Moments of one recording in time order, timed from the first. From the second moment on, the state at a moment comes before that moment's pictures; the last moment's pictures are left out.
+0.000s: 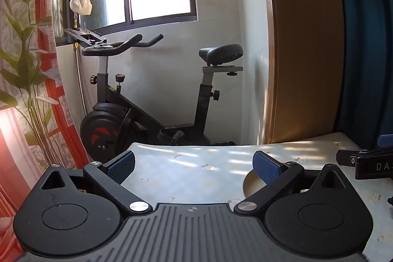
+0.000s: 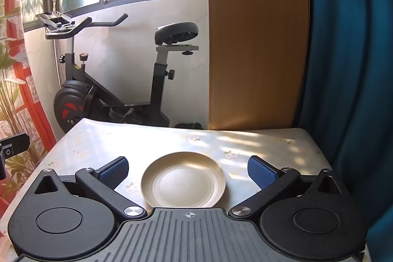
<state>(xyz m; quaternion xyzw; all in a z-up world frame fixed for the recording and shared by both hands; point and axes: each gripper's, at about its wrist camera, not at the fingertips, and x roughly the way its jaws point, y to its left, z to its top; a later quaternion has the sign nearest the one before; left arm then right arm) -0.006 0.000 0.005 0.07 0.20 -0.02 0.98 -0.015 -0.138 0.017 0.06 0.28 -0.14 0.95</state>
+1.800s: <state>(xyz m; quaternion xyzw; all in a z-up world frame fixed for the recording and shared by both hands) -0.007 0.000 0.005 0.08 0.19 -0.02 0.98 -0.022 -0.136 0.024 0.06 0.27 -0.14 0.95</state>
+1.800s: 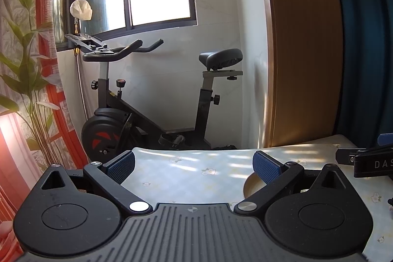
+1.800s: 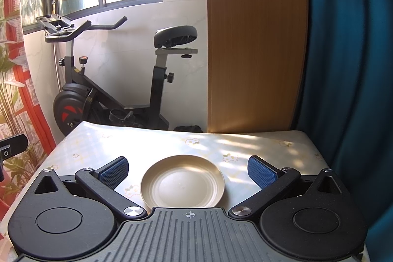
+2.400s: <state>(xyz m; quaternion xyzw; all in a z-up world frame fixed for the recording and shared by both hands) -0.002 0.001 -0.003 0.08 0.19 -0.01 0.98 -0.019 -0.144 0.012 0.07 0.27 -0.14 0.95</state>
